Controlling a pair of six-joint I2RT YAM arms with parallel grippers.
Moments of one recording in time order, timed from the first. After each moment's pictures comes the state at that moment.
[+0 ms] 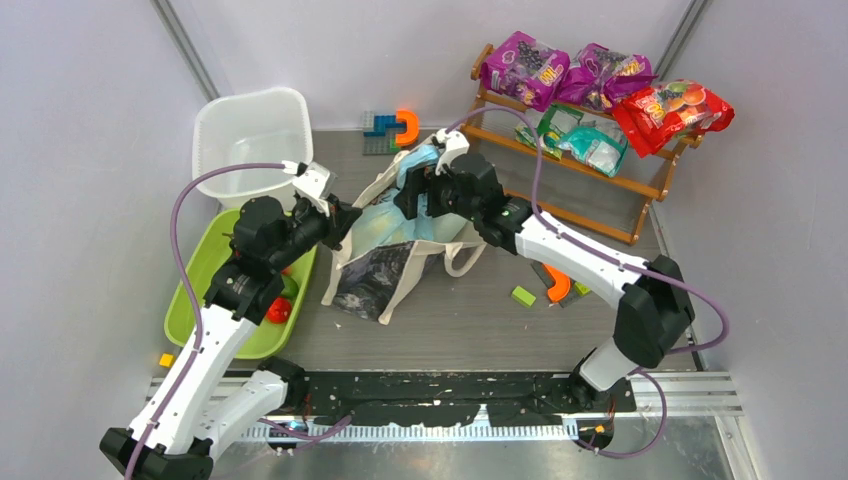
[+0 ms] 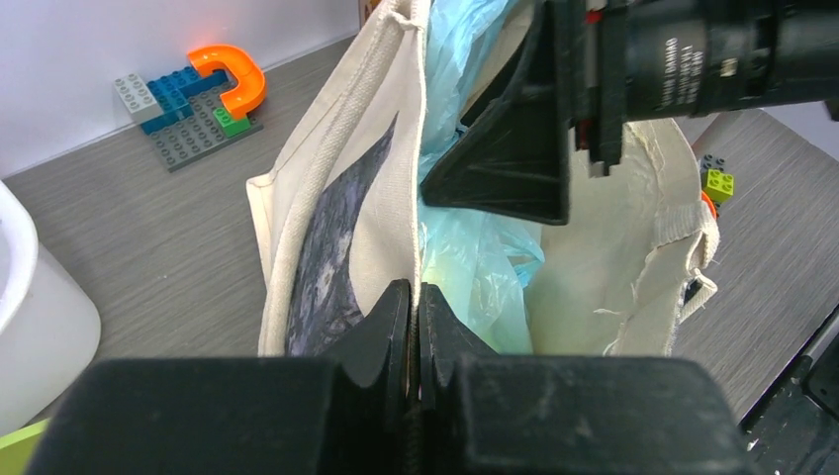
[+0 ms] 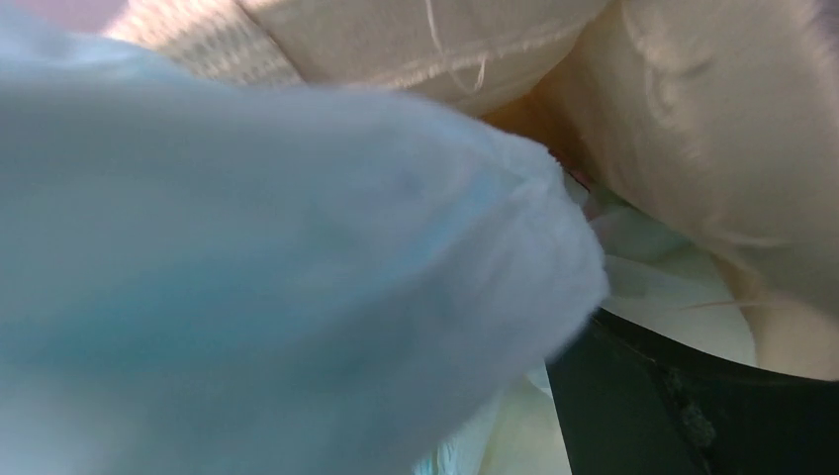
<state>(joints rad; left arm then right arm) -0.40 0.83 0.95 -0.28 0.28 -0.02 0.74 1.55 1.27 -0.05 0.00 0.40</state>
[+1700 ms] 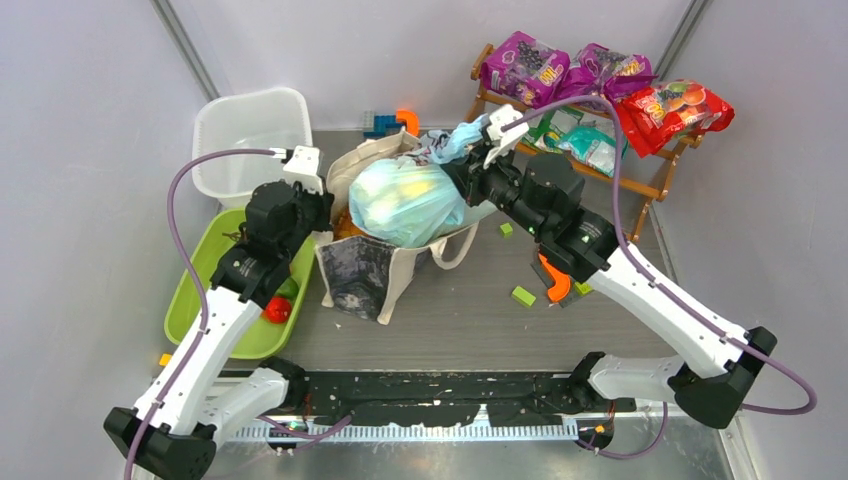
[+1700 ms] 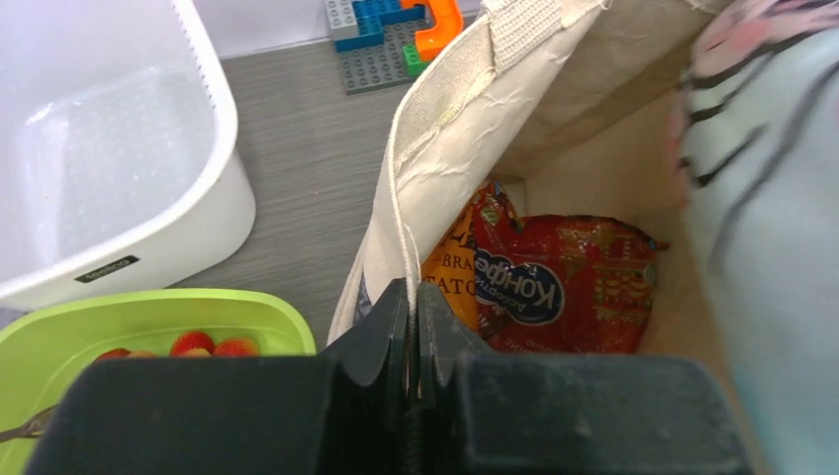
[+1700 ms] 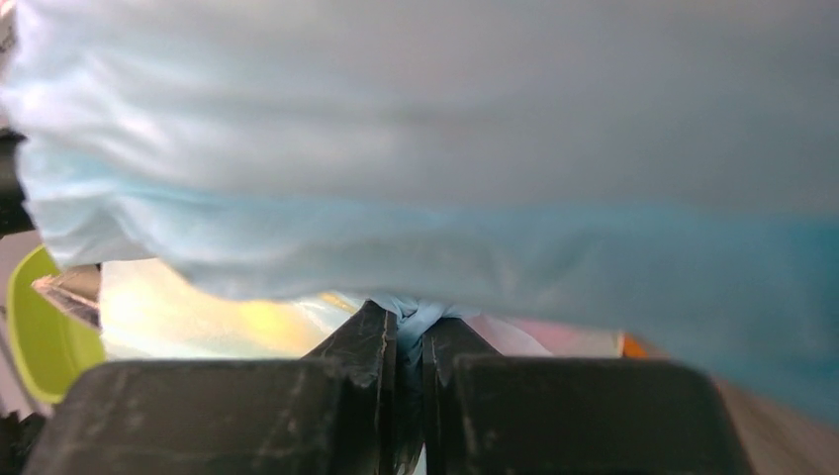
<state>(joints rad) -0.40 0.93 1.02 -0.36 -0.14 -0.05 0.78 1.19 1.28 -0.09 0.06 0.07</state>
